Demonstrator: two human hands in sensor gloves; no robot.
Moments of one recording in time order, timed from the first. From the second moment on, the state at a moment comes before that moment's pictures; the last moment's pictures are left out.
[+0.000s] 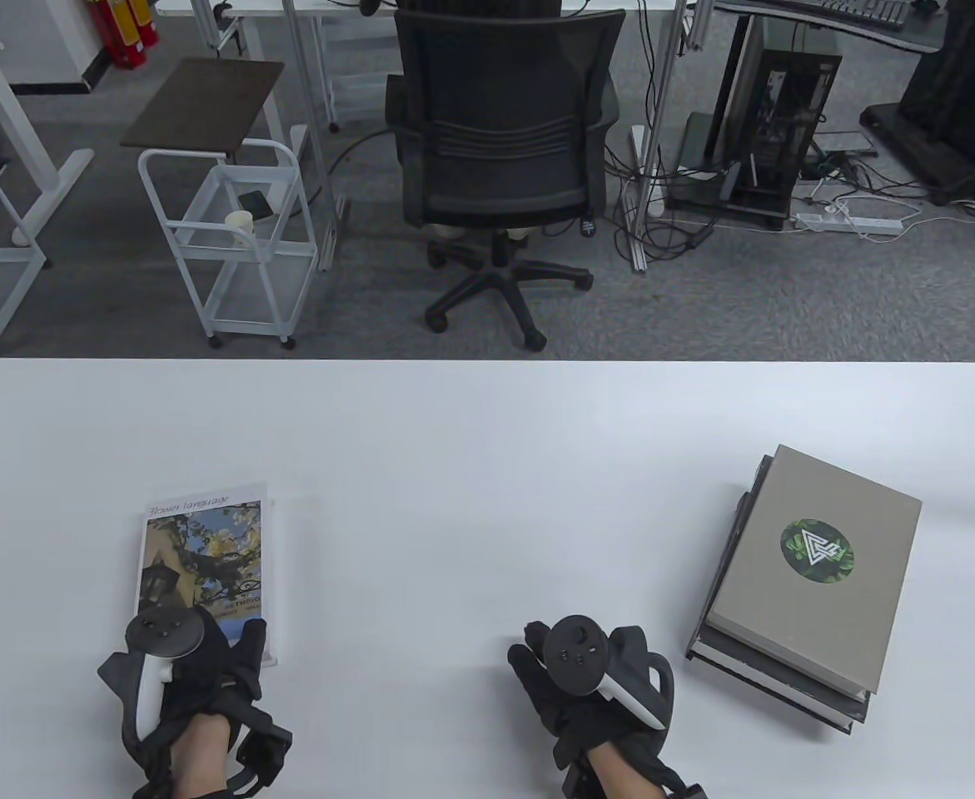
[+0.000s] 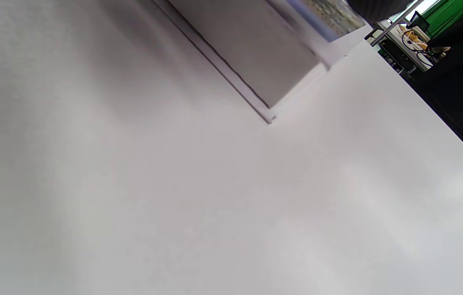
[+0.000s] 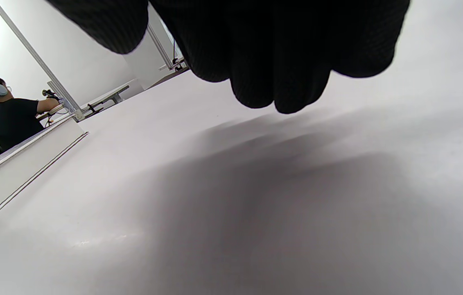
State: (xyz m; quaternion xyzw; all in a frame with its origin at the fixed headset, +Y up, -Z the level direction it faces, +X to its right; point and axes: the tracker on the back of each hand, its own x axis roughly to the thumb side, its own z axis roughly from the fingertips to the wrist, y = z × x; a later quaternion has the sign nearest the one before) left_hand -0.338 -0.765 -0.272 -0.18 0.31 0.34 0.87; right_hand 0.077 -0.751 -0.269 0.07 0.11 0.97 0.18
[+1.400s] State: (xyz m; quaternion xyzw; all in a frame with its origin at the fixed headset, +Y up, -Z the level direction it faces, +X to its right) left_hand -0.150 -0.759 -0.267 -0.22 -0.02 0.07 0.97; right_hand 0.084 -0.750 -0.273 0.05 0.13 0.97 0.20
